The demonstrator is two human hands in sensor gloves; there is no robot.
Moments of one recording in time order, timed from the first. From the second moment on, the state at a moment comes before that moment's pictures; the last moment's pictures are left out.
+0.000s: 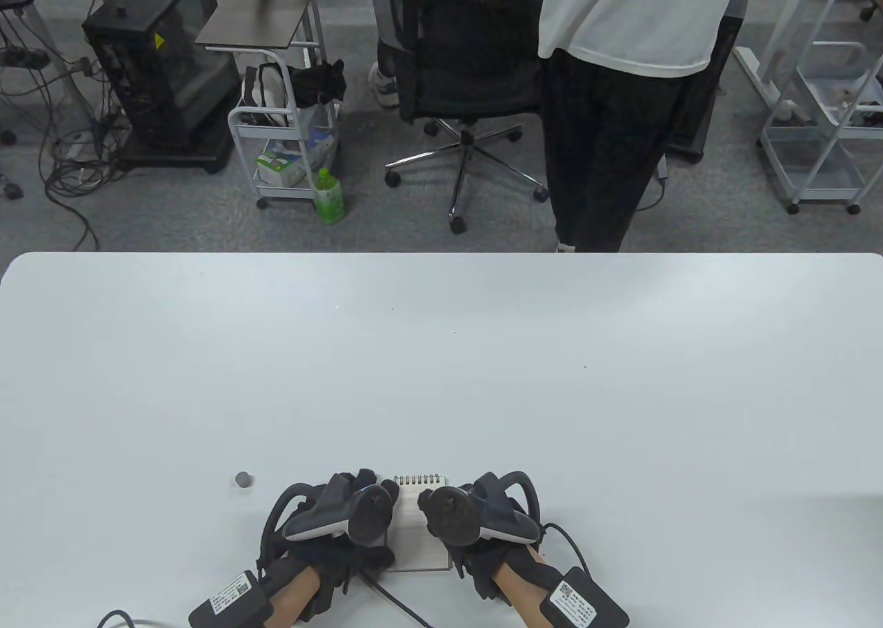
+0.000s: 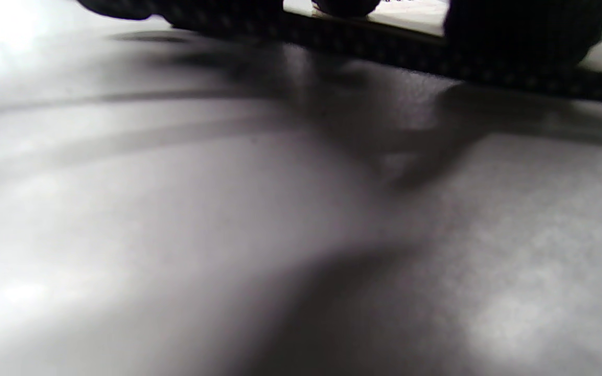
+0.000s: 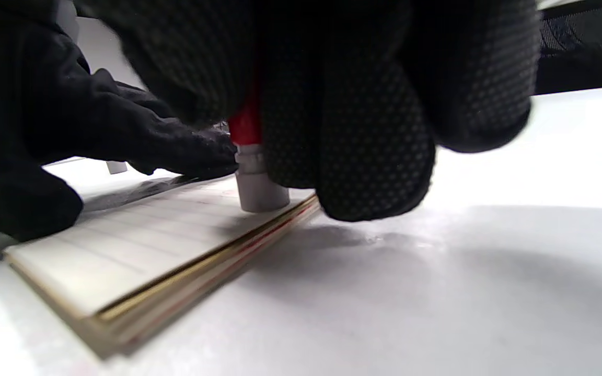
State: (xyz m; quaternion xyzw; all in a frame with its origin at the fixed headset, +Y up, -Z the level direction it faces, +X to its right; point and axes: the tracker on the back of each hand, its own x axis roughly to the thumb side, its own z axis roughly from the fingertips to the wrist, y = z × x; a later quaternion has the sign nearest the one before) left_hand -0.168 -0.796 -0.274 -0.22 -0.25 -0.04 0.94; right_hand 0.010 -0.761 -0.267 0.30 0.03 0.95 0.10
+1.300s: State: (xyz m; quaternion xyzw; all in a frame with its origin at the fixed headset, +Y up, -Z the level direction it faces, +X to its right) left_hand -0.169 -0.796 -0.273 -0.22 -0.25 -0.04 0.94; right_hand 0.009 -0.766 -0.264 0.30 0.04 0.95 0.10
